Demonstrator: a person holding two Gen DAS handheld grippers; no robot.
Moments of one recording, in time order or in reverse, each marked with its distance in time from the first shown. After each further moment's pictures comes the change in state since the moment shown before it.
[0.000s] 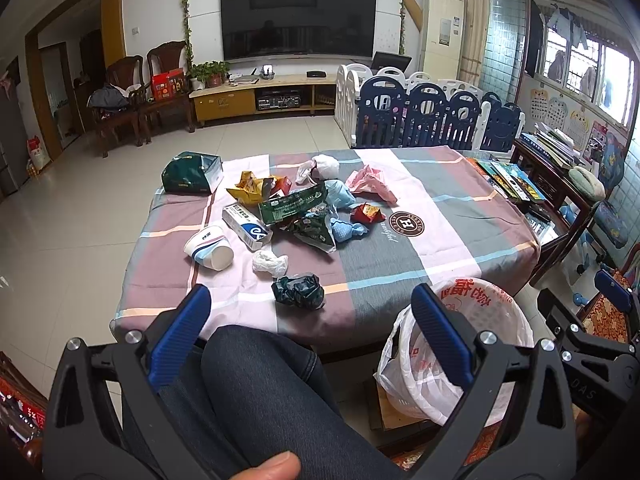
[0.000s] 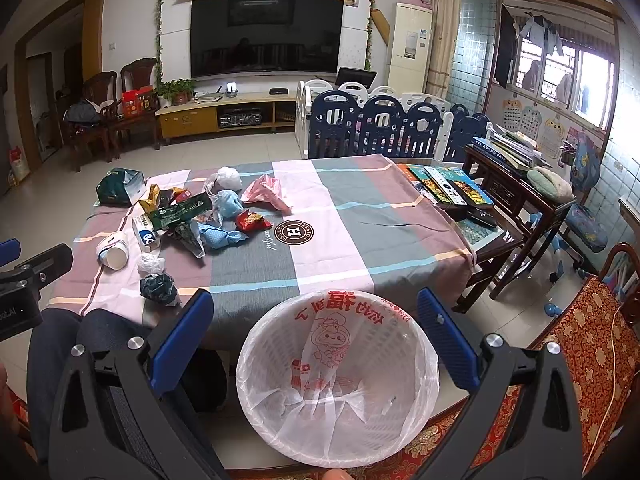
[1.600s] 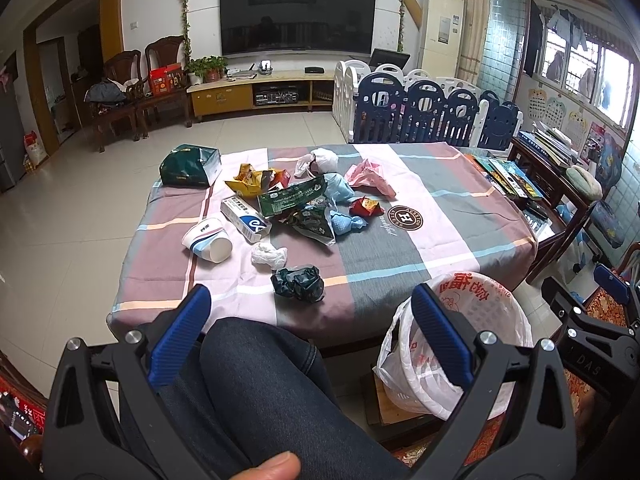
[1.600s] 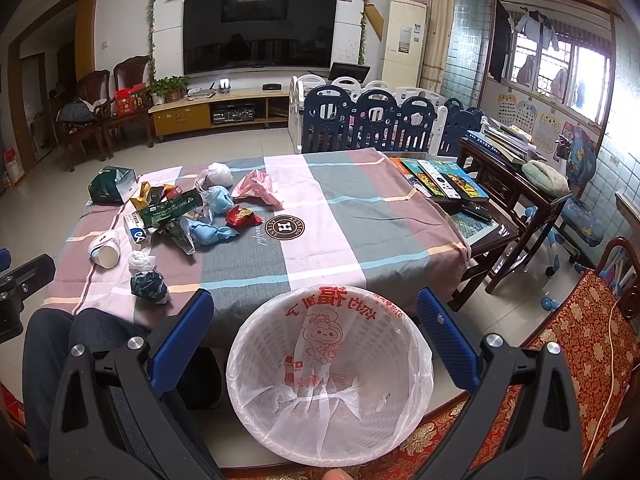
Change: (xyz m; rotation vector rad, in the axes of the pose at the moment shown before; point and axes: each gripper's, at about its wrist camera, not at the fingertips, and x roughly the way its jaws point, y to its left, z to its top) left arm -0.001 0.007 -0.005 -0.008 0.019 -0.018; right arm 0.005 -0.009 -0.002 0.009 0.022 -0.016
